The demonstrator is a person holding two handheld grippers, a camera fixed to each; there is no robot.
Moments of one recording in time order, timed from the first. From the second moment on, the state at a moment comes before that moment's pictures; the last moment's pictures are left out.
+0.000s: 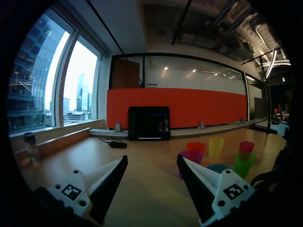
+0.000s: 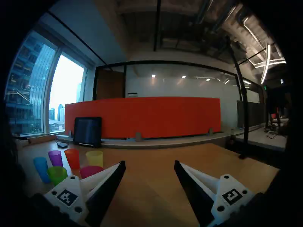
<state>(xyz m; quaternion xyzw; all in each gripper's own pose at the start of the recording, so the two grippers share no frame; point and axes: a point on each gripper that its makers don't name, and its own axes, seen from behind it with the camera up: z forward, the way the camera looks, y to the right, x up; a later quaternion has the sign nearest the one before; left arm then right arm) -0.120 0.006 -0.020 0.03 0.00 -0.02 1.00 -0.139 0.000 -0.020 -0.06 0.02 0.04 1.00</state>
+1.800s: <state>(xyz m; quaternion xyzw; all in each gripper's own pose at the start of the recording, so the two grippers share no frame) -0.120 0.005 -0.021 0.03 0.00 -0.02 1.00 -0.146 -0.001 -0.021 -0.06 0.01 0.03 1.00</state>
